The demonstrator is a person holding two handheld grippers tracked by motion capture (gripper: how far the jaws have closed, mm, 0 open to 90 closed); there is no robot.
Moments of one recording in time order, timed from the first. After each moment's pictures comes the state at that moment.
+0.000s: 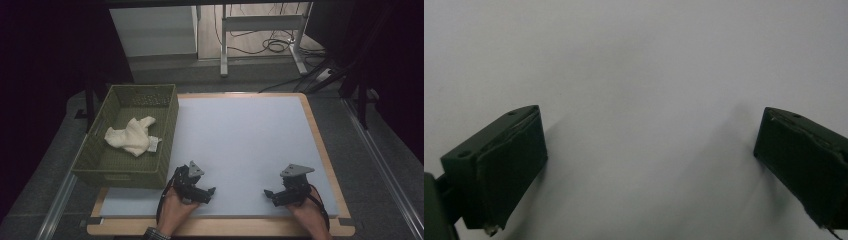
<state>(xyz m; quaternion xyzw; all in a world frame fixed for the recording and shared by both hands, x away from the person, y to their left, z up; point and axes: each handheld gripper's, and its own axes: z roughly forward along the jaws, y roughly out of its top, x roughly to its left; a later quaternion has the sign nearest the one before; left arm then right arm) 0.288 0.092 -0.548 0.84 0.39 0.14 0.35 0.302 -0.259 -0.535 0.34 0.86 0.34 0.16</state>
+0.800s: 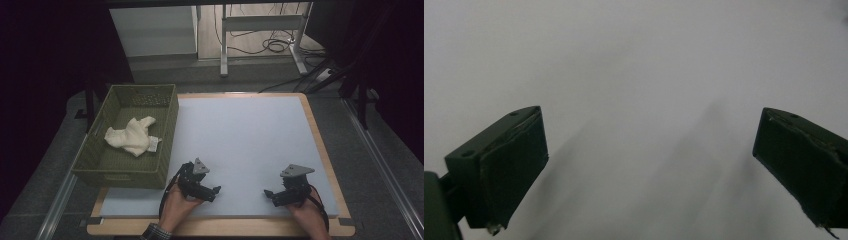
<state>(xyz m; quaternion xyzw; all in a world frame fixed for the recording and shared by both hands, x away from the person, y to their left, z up) 0.293 0.078 -0.529 0.85 0.37 0.12 0.36 0.301 -0.259 -0.535 0.34 0.86 0.34 0.16</state>
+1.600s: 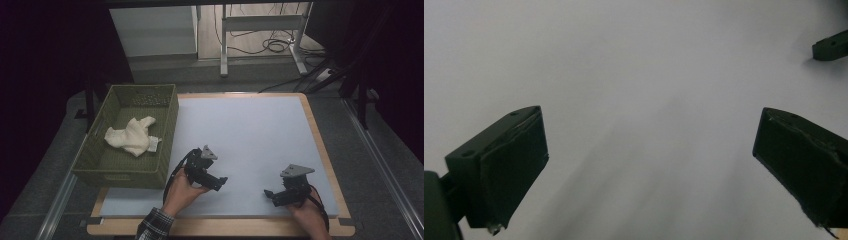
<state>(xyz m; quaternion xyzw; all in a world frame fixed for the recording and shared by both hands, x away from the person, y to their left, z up) 0.319 0.063 -0.495 0.87 0.34 0.09 0.35 0.301 -0.259 -0.535 0.34 0.86 0.34 0.16</state>
